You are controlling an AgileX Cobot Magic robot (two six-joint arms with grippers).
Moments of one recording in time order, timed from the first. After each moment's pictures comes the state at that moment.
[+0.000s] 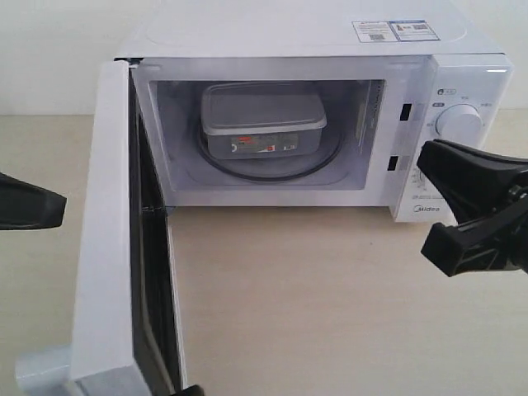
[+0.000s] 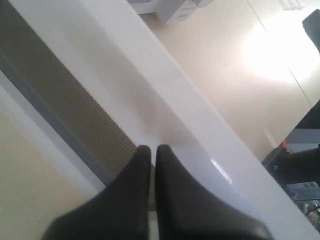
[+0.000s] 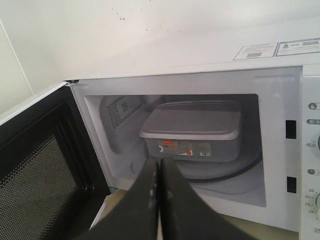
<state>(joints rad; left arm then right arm) 0.00 0.96 -0.71 -0.95 1.06 0.75 0.87 0.84 -0.23 0.64 -0.61 -0.33</state>
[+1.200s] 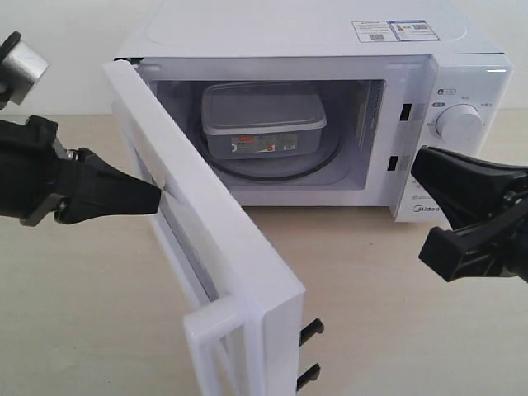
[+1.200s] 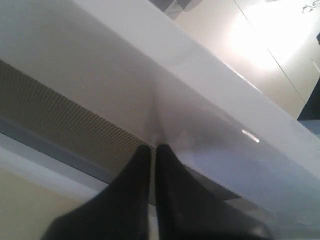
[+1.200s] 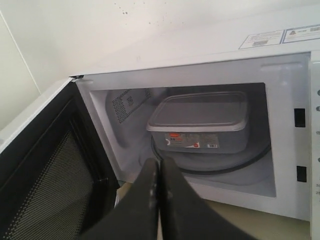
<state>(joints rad) -0.21 1.25 -0.72 -1.18 0.83 1.02 0.87 0.84 -0.23 0.62 -0.57 -0.29</state>
